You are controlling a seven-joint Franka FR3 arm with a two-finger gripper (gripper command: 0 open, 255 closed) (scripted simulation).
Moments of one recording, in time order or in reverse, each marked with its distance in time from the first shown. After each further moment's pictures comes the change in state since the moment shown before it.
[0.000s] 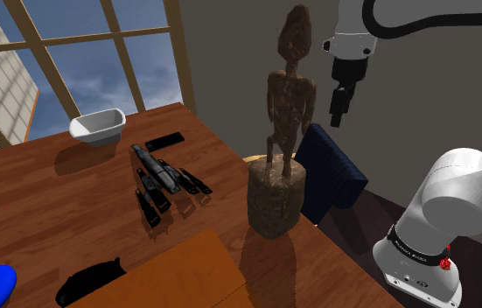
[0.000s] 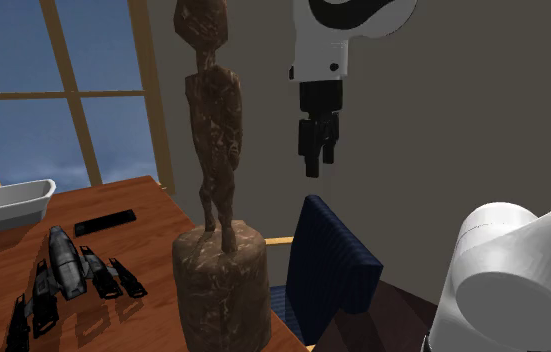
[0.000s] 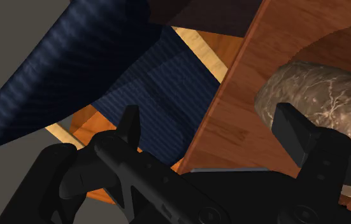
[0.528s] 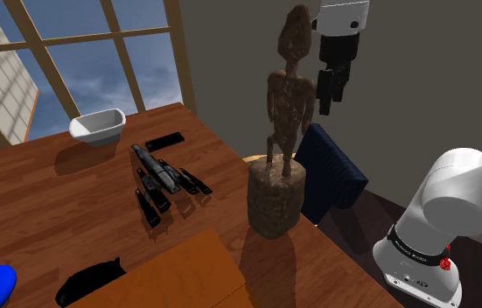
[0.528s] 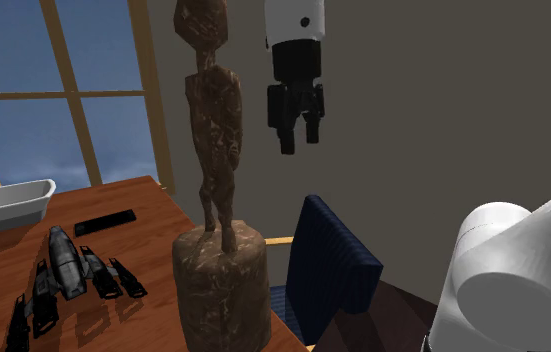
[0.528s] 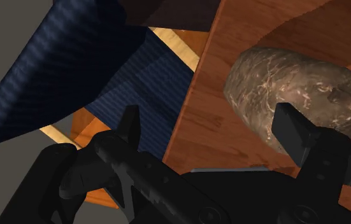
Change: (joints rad) arm 0.011 0.110 0.103 0.218 0.078 -0.139 0.165
